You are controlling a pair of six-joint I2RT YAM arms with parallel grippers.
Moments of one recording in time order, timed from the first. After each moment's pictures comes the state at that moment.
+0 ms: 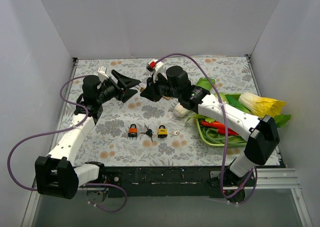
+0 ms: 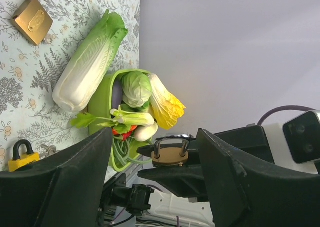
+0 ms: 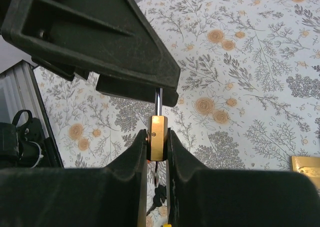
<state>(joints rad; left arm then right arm) -0.16 1.16 0.88 0.05 0.61 -1.24 0.86 1.59 1.39 -0.11 -0.29 0.15</state>
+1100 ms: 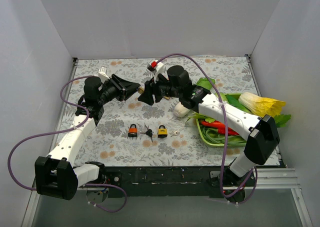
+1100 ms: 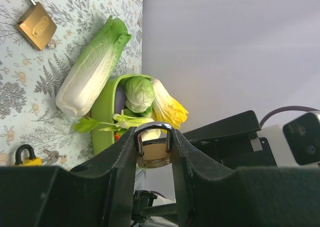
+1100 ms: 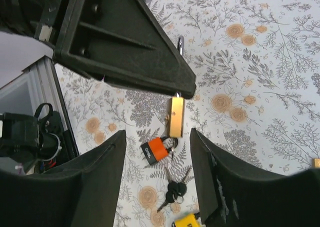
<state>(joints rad) -0.20 1.15 0.86 0.09 0.56 -1.26 0.86 1.59 1.38 -0.08 -0.35 0.20</state>
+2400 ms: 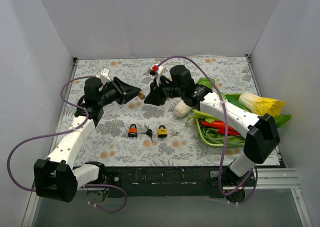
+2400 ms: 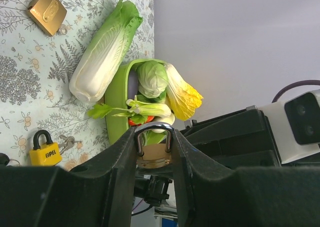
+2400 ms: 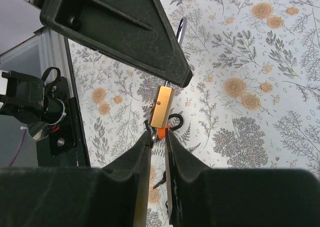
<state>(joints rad) -0.19 1.13 0.86 -0.01 0.61 -1.15 0.79 1.59 1.36 -0.16 -0.56 0.09</state>
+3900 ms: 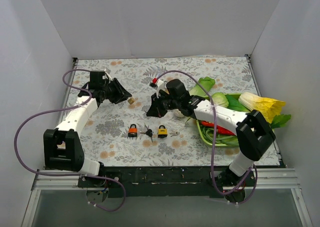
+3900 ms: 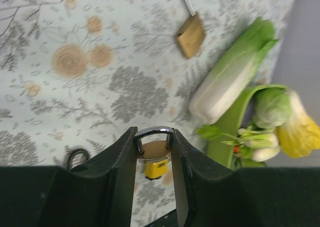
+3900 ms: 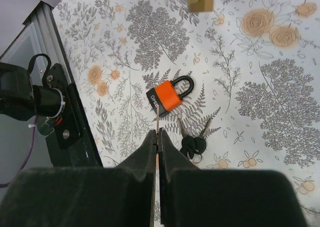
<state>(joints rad) -0.11 1.41 1.07 -0.34 0.42 -0.76 0.82 1.61 1.15 -0.05 -0.52 0.26</state>
